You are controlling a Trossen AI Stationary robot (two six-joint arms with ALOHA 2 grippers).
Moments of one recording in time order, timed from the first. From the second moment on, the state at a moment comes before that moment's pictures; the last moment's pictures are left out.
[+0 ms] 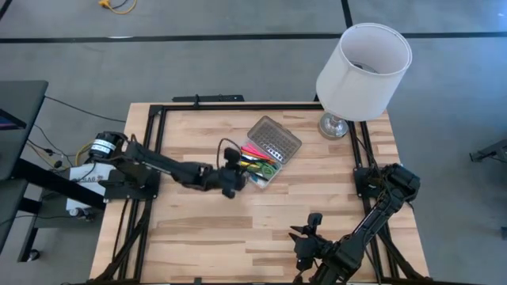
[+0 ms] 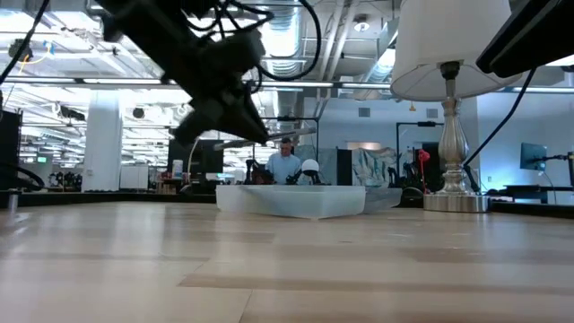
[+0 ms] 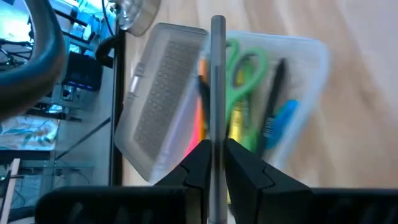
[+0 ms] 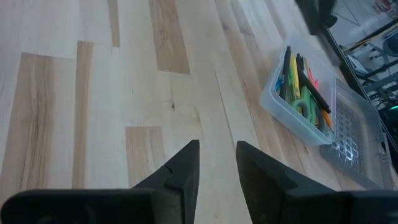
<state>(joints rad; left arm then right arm) -0.17 1.61 0.85 0.02 -0.61 0.51 0.91 1.95 1.38 -0.93 0.91 0.84</state>
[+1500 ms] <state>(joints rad) 0.12 1.63 0.86 0.09 -0.27 0.42 0.90 1.95 1.31 -0.90 0.92 0.84</state>
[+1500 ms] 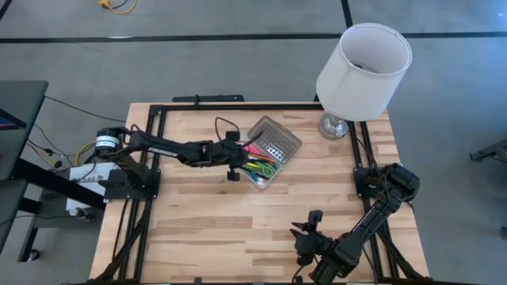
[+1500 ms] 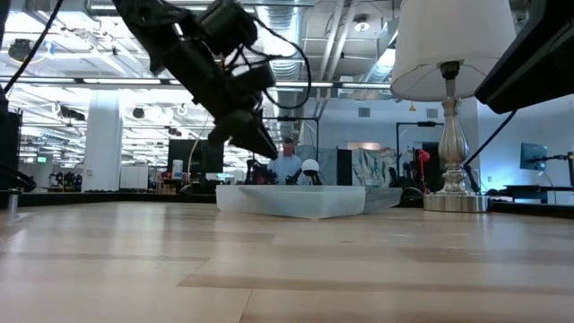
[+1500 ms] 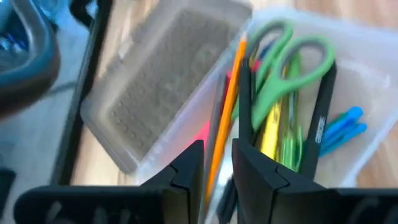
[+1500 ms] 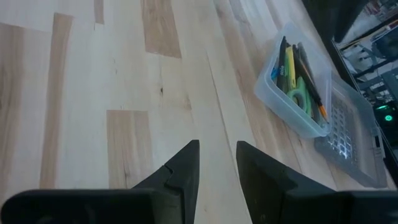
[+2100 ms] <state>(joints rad) 0.21 1.93 1.07 0.07 -0.27 0.35 0.89 1.95 1.31 -0.88 0.92 0.81</state>
